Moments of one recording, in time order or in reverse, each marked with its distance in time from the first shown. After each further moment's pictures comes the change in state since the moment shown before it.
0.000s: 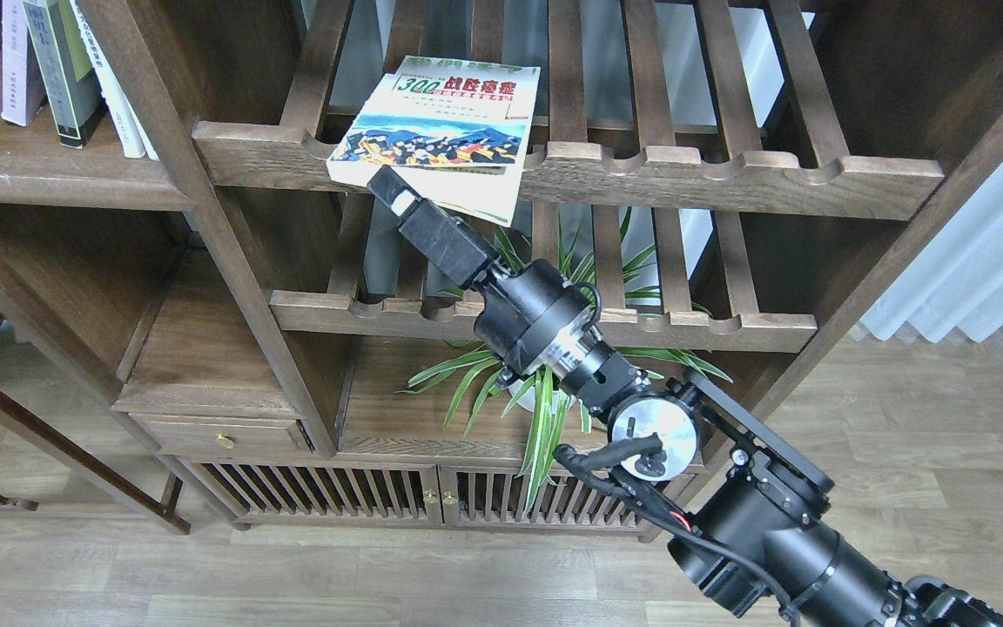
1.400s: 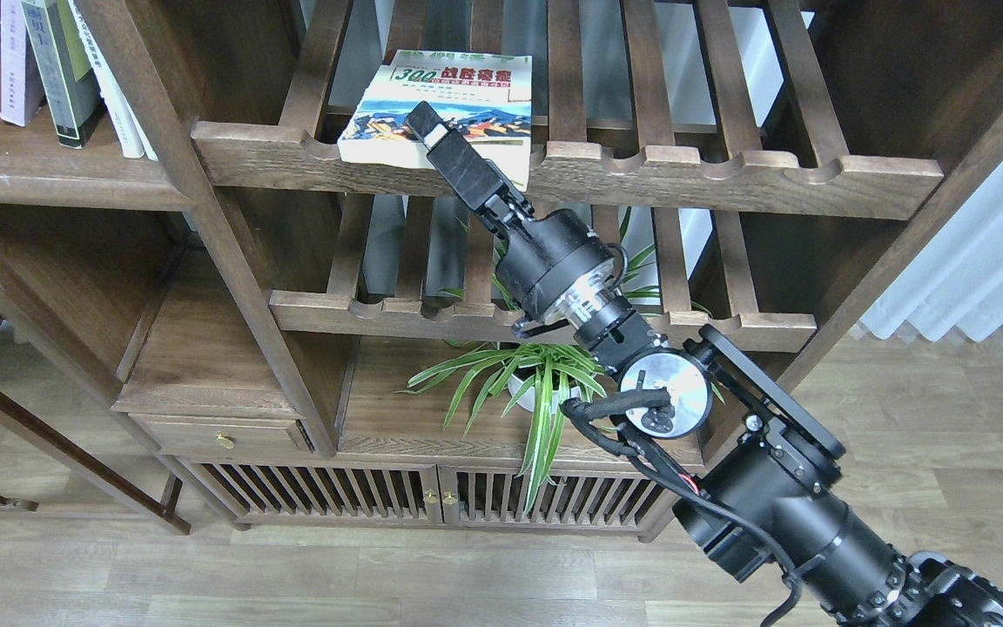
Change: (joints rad) left arm 0.000 0.002 -0.012 0.028 -0.006 0.000 -0.008; right arm 0.034 0.000 0.037 0.005 0.023 -0.111 0.024
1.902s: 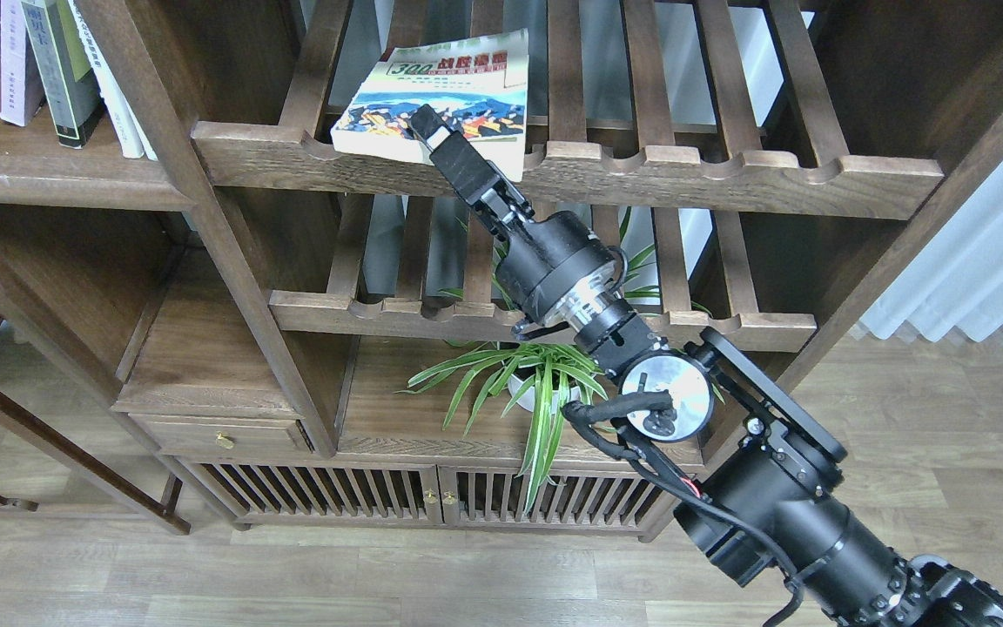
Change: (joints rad) left arm 0.000 0.001 -0.003 0.002 0.000 0.000 -0.001; right arm -0.013 0.000 -0.001 0.045 0.061 0.019 0.002
